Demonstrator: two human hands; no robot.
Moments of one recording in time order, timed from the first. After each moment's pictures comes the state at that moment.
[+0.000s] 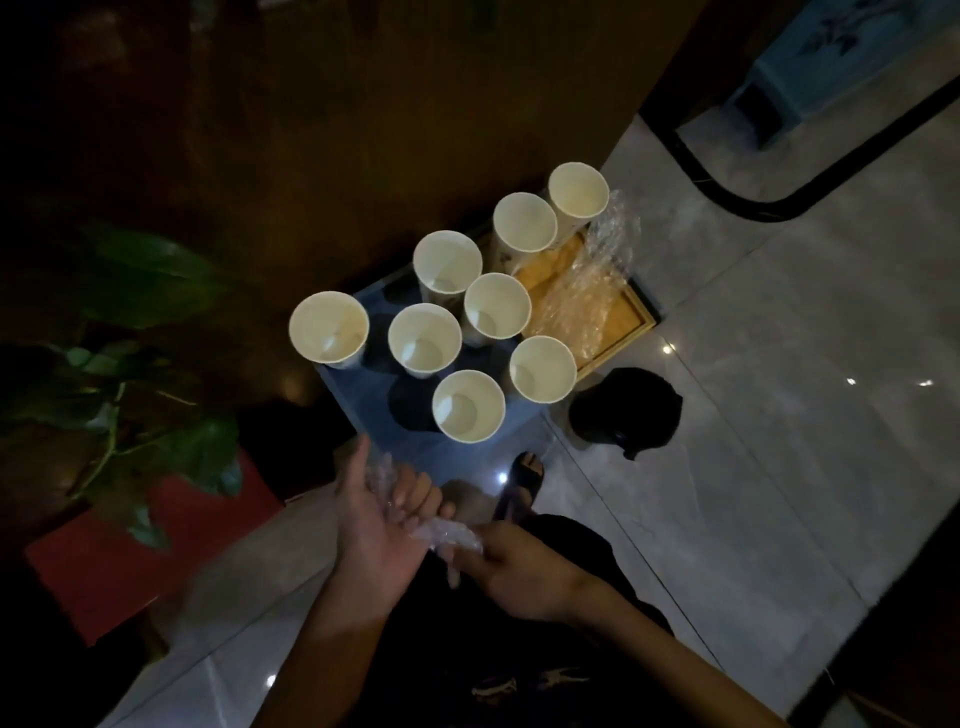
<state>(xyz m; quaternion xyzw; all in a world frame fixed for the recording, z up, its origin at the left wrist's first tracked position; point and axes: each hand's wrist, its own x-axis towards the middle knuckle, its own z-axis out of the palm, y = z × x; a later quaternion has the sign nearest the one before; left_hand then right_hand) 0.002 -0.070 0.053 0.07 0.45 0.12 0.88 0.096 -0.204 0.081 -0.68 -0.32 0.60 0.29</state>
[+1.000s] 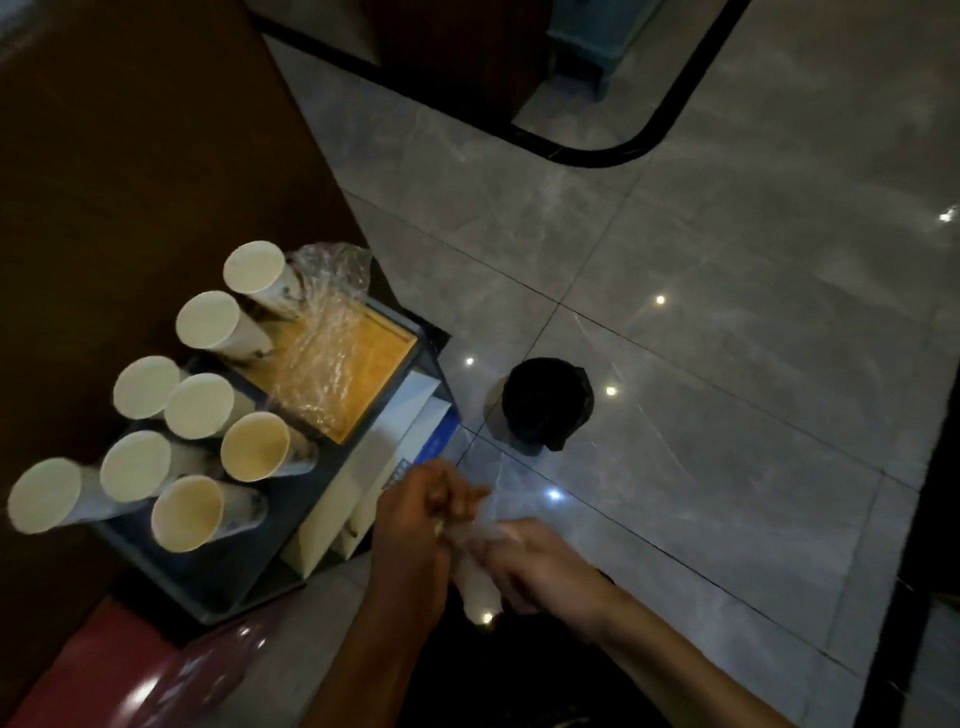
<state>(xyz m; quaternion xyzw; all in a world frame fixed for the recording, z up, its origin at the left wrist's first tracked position) 0.232 -0.352 0.130 0.49 0.37 0.05 0.79 0.268 -0.487 0.110 -0.61 -0.06 0.53 0.59</state>
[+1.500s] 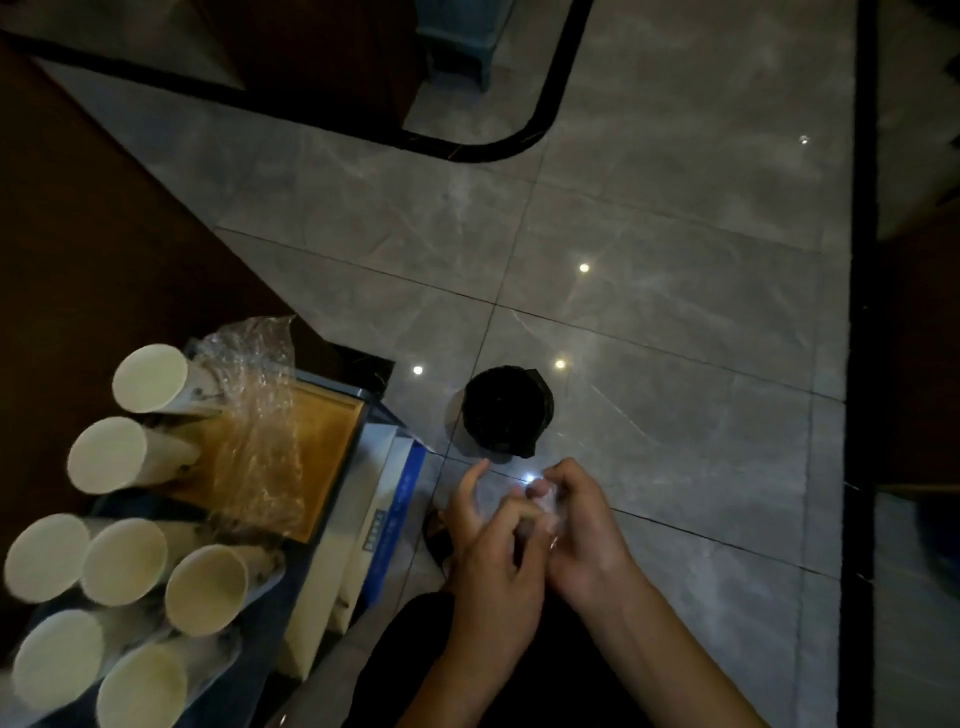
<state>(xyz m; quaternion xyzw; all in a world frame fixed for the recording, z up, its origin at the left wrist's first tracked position) 0.282 -0.373 0.092 0.82 0.15 -0.08 0.55 0.352 -0.457 0.109 -0.28 0.44 0.31 0.79</state>
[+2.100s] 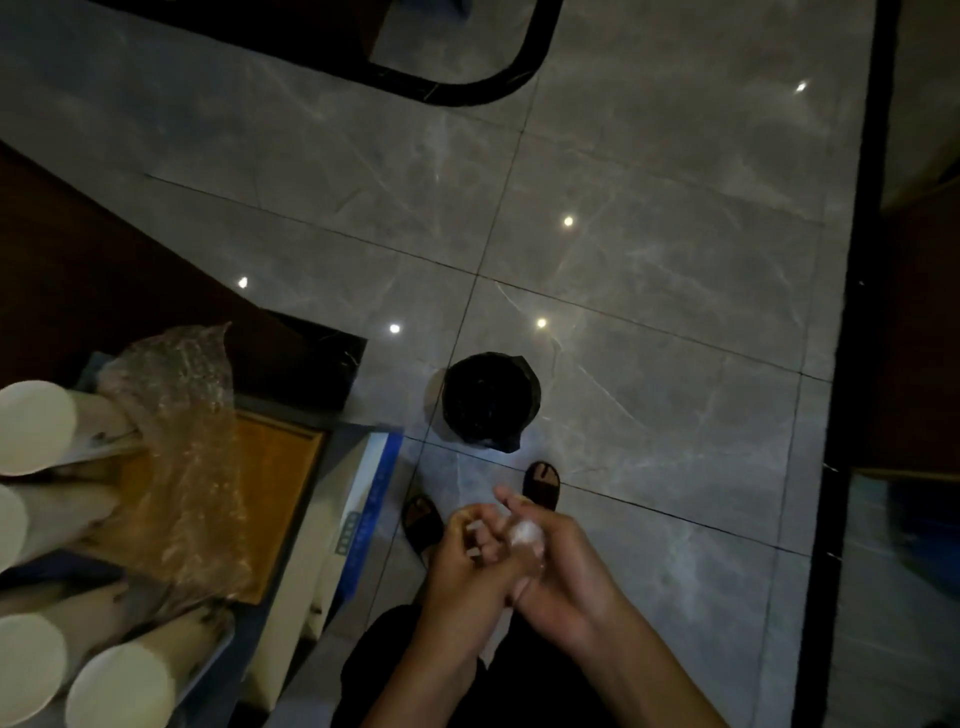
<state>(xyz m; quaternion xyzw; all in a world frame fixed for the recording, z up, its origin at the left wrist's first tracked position) 0.354 -0.355 0.037 0.55 0.37 -0.27 0.70 0.398 -0.453 0.050 -0.25 0.46 0.34 0.78</state>
